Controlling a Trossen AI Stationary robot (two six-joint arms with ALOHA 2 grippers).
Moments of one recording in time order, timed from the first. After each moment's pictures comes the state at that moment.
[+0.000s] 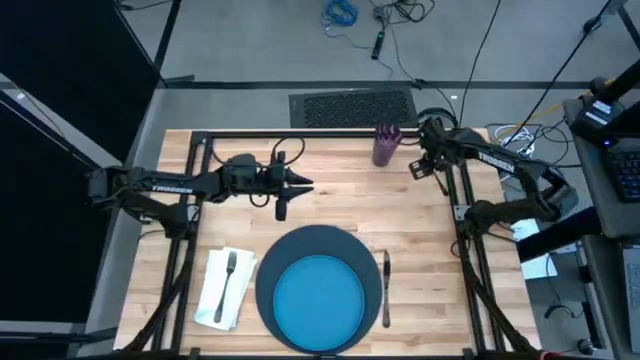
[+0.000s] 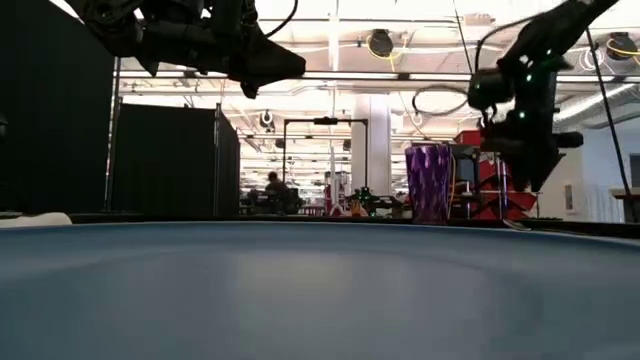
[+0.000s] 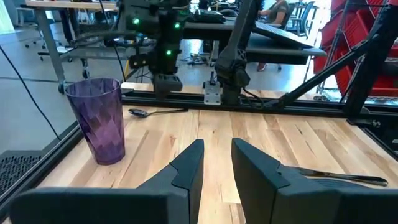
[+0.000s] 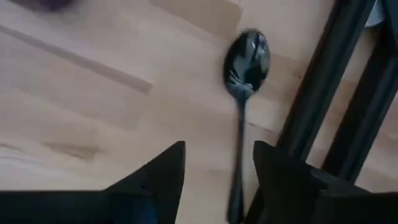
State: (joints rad) left arm 0.24 1.28 0.62 0.53 0.23 0.01; right arm -0.93 1.28 0.78 -0.89 0.17 0.23
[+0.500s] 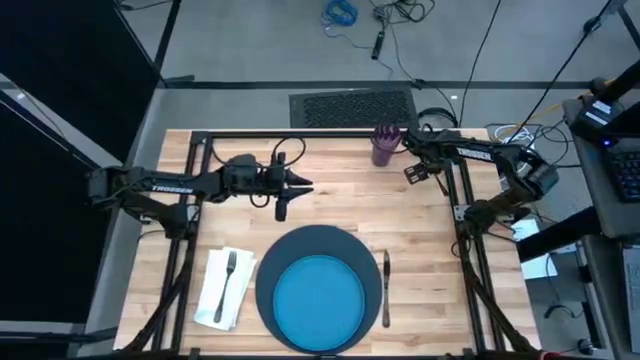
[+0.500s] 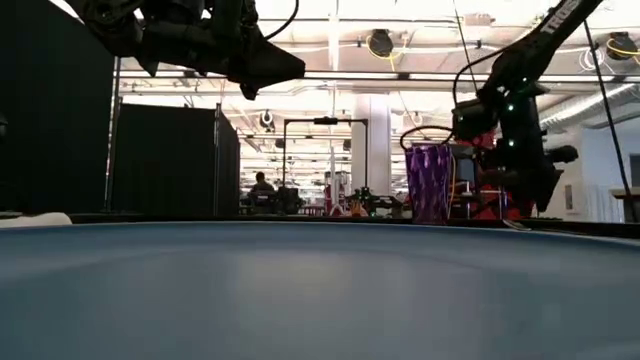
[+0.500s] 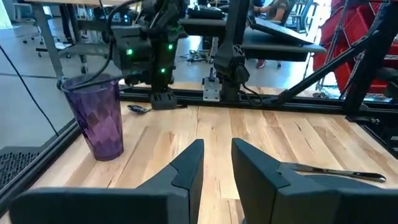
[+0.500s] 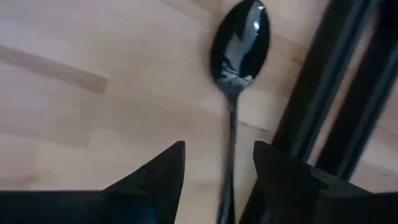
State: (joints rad) left arm 0.24 1.28 0.62 0.52 0.23 0.01; right arm -0.85 1.50 0.78 -0.85 0.38 0.37
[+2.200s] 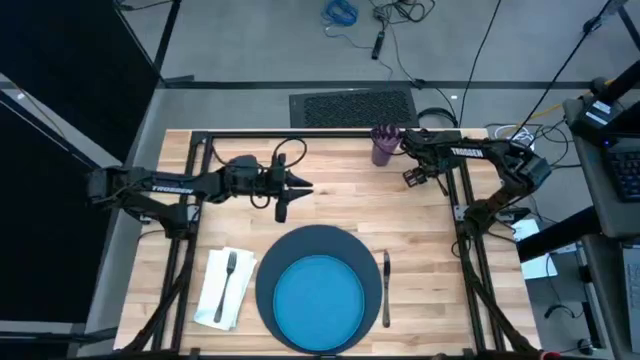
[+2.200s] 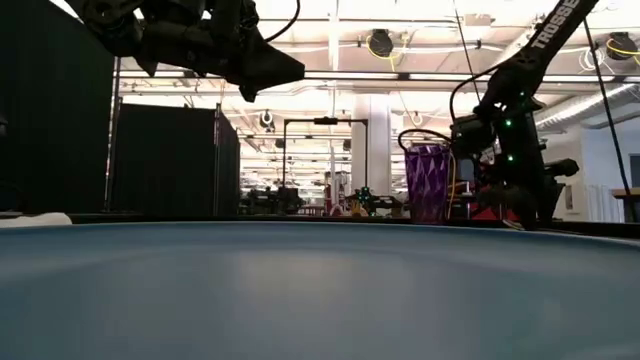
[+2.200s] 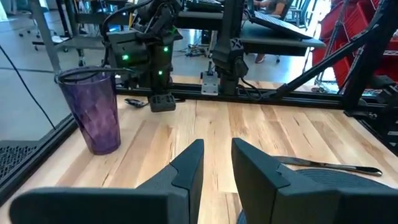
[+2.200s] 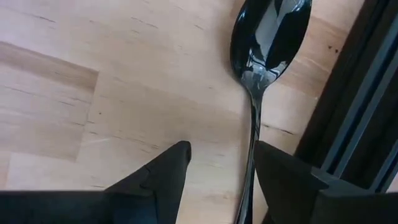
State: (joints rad) left arm 0.23 1.28 0.62 0.49 0.23 0.00; right arm -0.87 1.57 0.74 -0.78 0.29 0.35
